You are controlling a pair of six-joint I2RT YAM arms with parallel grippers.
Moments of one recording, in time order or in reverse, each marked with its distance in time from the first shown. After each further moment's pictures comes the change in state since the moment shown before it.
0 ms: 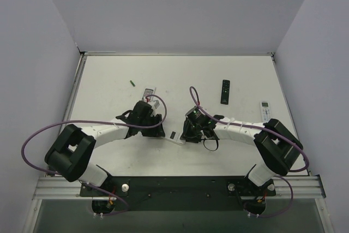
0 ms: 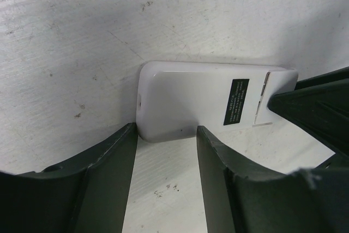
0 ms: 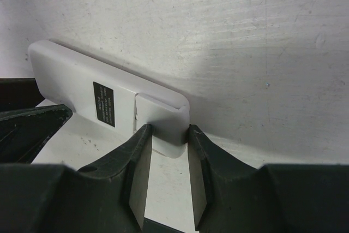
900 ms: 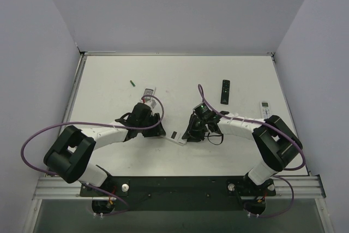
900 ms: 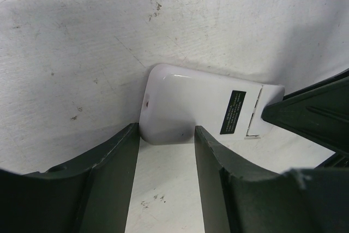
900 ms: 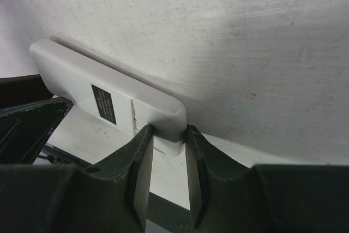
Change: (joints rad) left arm -0.002 -0.014 -0.058 0.106 -0.026 -0.141; right arm -0.128 0.029 -0.014 0.014 -0.218 -0.001
